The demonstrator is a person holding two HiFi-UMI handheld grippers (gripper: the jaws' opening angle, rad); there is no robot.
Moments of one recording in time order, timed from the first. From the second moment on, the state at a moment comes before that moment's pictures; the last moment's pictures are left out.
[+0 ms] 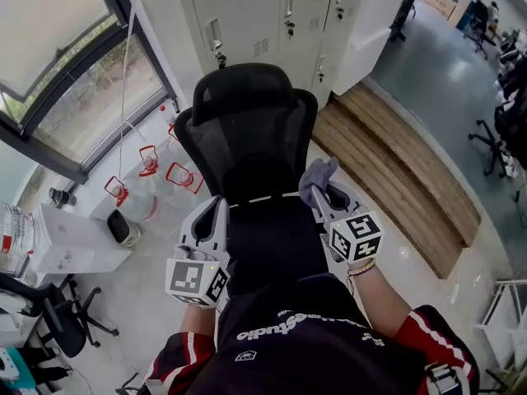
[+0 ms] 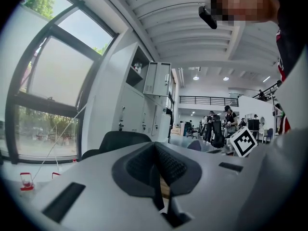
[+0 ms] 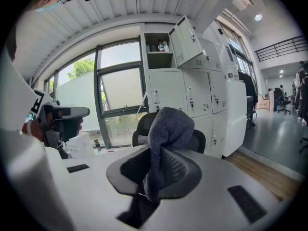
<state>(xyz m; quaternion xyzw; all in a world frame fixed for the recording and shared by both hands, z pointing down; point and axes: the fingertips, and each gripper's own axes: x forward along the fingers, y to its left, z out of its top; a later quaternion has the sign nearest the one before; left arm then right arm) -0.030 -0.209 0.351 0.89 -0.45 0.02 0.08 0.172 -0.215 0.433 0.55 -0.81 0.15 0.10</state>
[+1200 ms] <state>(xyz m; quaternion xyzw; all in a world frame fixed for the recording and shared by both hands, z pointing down) -0.072 -0.238 0.399 0.83 -0.54 0.06 0.12 0.288 -0.487 0.616 0.64 -0.72 0.20 0.17</state>
